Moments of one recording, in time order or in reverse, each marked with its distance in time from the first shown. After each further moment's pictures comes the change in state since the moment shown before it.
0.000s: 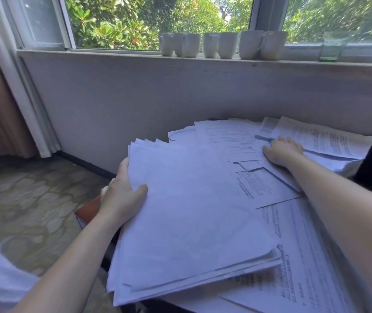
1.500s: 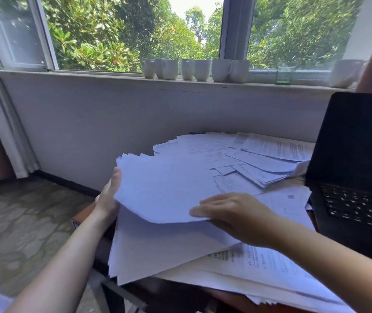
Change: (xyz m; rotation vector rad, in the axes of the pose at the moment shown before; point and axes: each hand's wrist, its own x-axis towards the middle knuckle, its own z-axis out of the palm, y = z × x) left_hand 0.012 -0.010 -0.002 -0.477 -0.016 -0.240; right_hand -0.230 -0.032 -0.023 0.294 0.332 -1.212
